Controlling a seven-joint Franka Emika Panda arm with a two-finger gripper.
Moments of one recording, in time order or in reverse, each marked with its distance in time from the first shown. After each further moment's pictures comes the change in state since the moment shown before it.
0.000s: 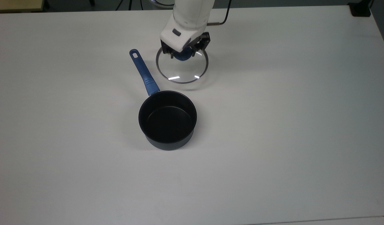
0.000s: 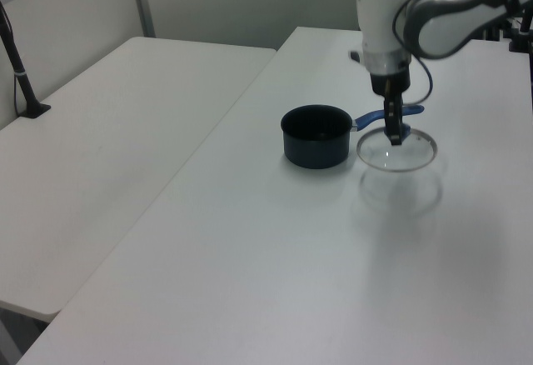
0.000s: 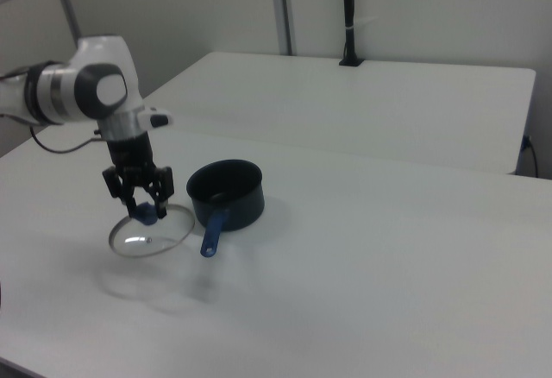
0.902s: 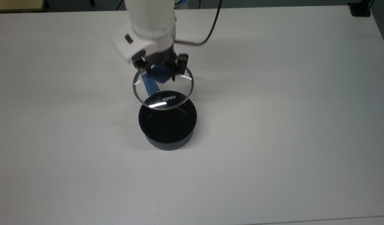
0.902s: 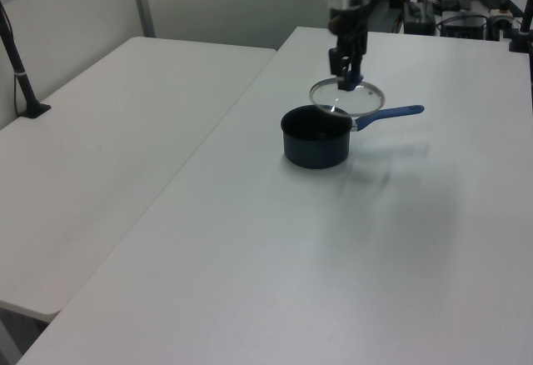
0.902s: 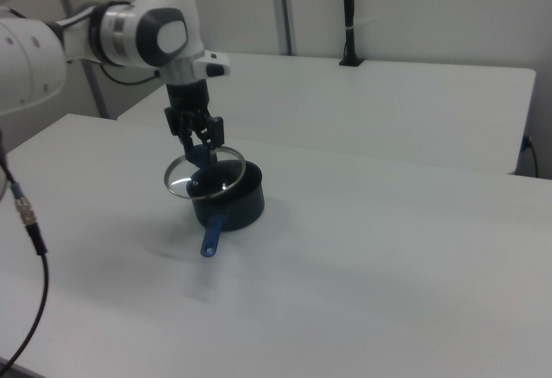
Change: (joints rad) arm -0.070 0.266 -0.059 0.523 0.066 -0.136 0.179
